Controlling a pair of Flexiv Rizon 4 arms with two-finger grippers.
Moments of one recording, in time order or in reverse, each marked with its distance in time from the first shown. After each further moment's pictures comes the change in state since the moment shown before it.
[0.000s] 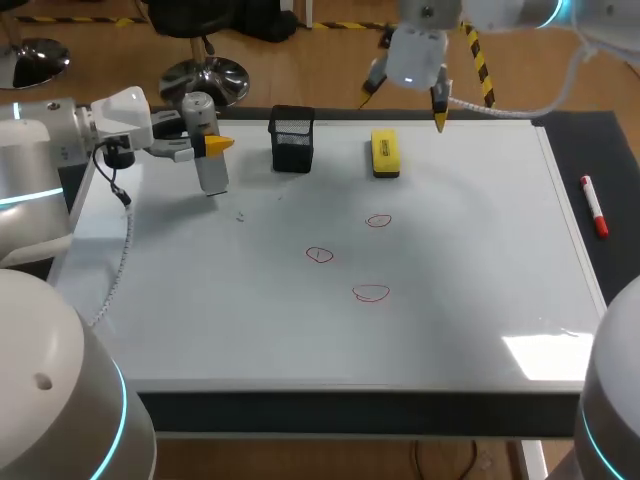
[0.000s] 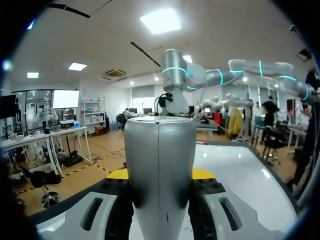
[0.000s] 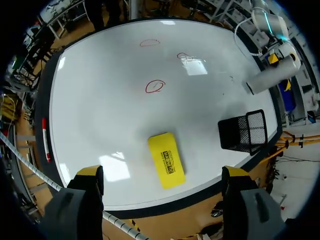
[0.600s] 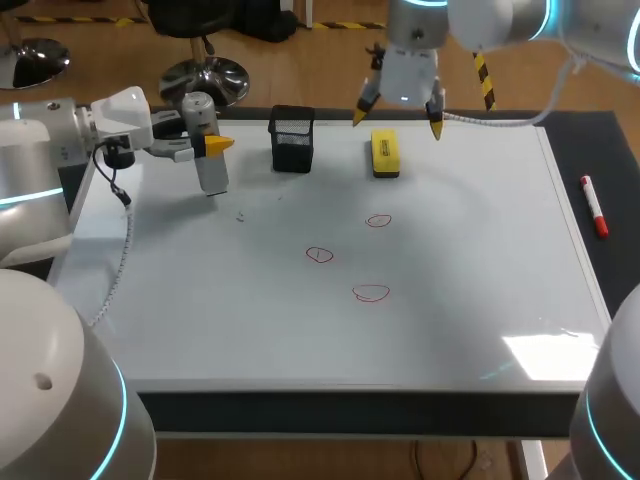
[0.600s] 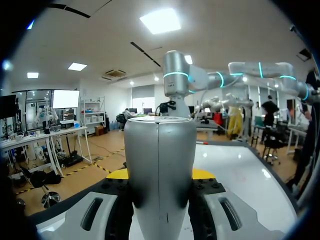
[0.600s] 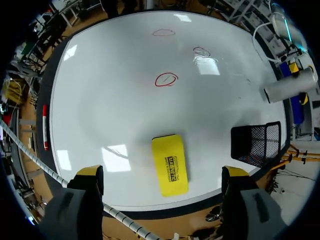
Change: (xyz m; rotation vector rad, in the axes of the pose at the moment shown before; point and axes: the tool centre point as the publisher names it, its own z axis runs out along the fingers) left arm 0.000 0.000 0.000 0.000 0.000 0.000; right arm 0.006 0.001 0.026 0.035 0.060 -0.106
